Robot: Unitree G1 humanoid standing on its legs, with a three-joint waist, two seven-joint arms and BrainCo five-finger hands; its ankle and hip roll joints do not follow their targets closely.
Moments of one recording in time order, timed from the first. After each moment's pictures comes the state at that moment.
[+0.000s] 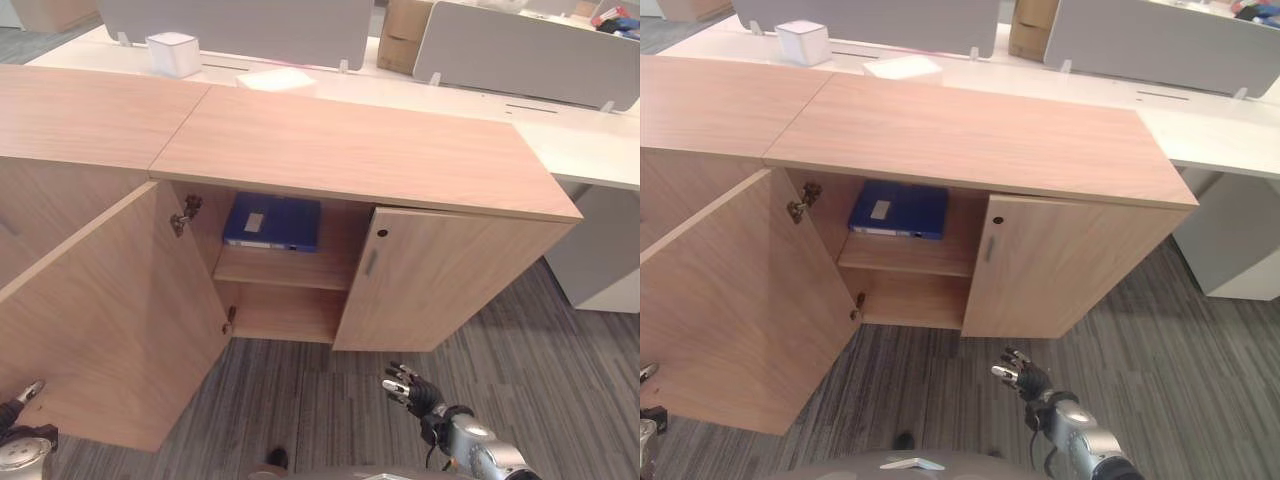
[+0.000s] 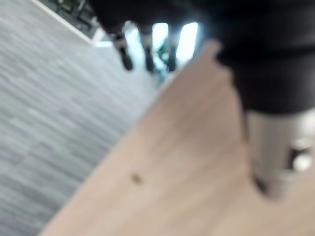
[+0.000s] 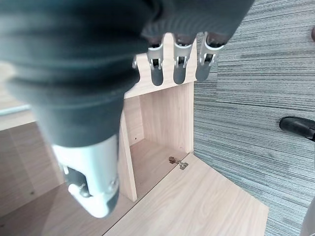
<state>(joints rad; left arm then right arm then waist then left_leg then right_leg) 0.13 0.61 0.36 0.80 -0.23 -0.11 0.34 0.08 -0.31 0.46 0.56 0.71 0.05 0.34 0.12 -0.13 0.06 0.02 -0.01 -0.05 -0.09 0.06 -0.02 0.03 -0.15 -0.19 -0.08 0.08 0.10</state>
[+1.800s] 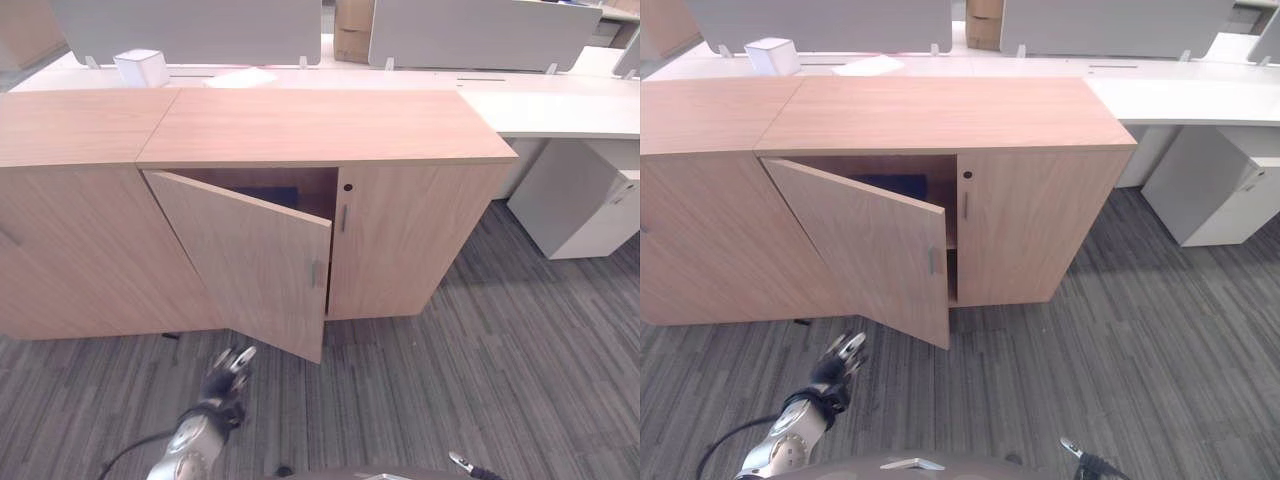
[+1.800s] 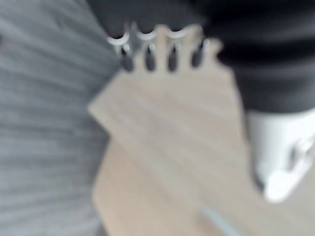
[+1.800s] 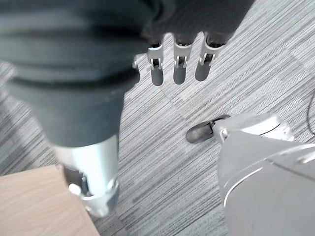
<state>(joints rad) 0.23 0.29 -0.08 0.52 -0.79 -0.01 -0.13 -0.01 -0.20 -0.05 1.38 0.56 0.11 0.16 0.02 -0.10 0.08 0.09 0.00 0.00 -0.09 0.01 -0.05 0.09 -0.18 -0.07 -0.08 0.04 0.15</state>
